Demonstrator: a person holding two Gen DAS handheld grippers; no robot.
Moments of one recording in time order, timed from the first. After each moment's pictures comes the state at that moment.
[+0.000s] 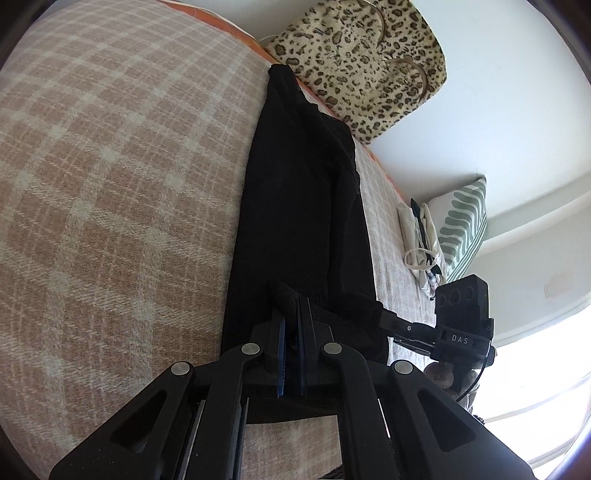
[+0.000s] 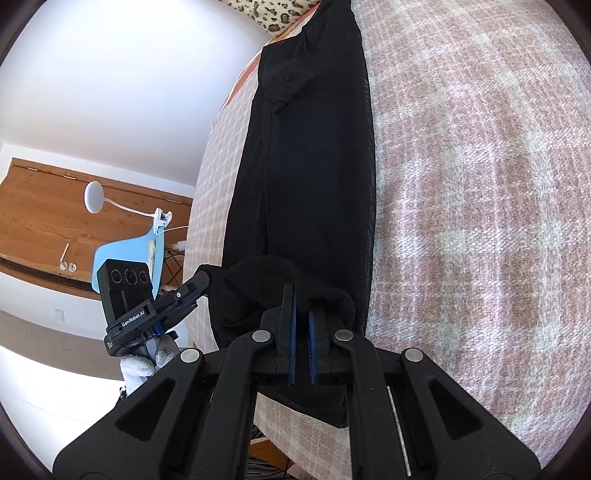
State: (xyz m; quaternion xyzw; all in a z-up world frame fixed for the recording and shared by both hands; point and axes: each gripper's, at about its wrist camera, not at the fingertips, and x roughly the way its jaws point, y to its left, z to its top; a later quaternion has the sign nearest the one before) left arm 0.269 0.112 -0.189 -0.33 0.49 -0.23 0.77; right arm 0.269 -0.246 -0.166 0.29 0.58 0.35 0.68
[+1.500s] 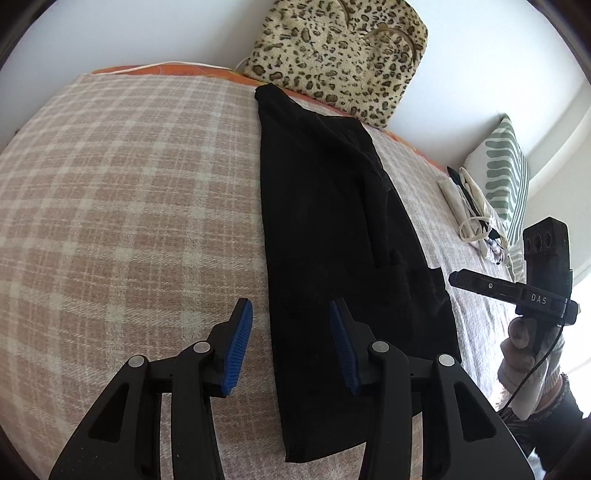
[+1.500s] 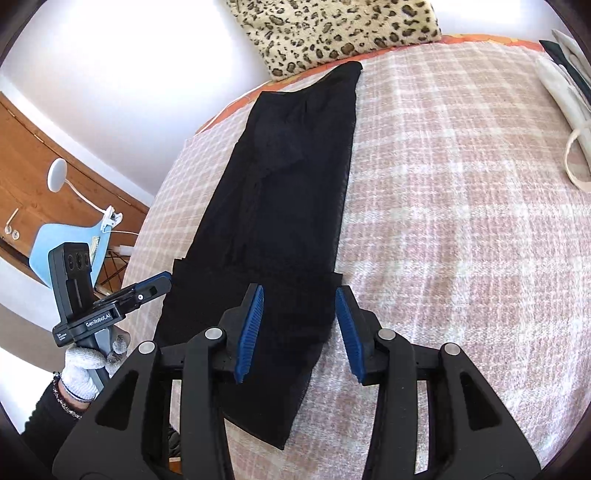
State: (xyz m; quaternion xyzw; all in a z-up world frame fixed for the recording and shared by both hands) left arm 0.290 0.094 -0.177 -0.14 0.48 -0.19 0.85; right arm 0.298 -0.240 -0.109 0.16 0.52 0.28 0.79
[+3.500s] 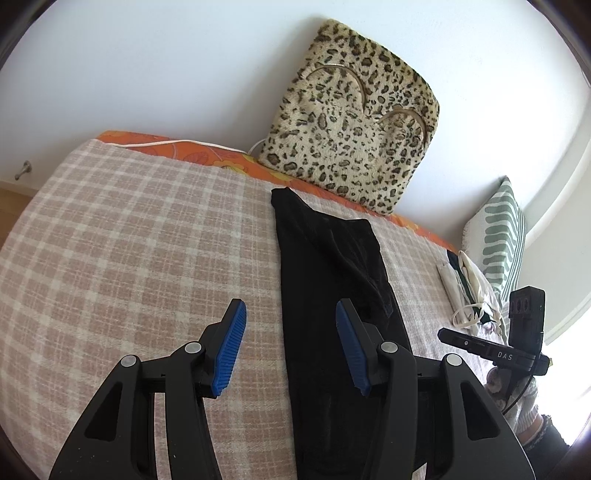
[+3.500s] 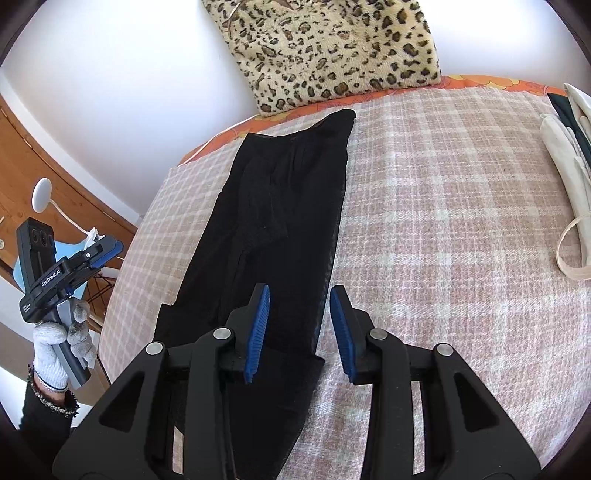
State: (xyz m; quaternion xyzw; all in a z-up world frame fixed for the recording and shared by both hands) left arm 0.357 0.140 -0.116 -0.19 0.40 -0.17 0.88; right arm 0.360 -0.239 -0.082 0.14 0.49 0.25 0.82
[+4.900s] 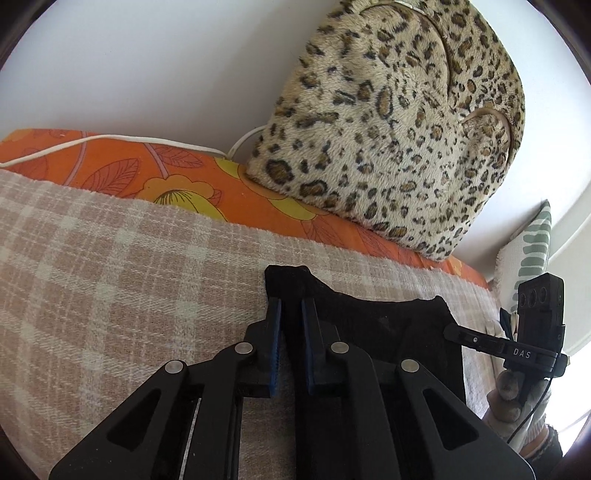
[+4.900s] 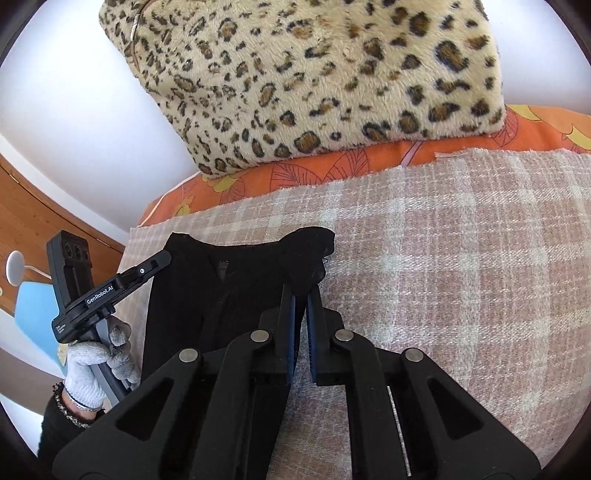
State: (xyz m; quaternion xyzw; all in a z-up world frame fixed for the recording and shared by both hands) left arm 0.572 0.097 -0.188 -0.21 0.43 -0.17 0.86; right arm 0.587 -0.217 -0.150 0.18 0.51 0.27 0.79
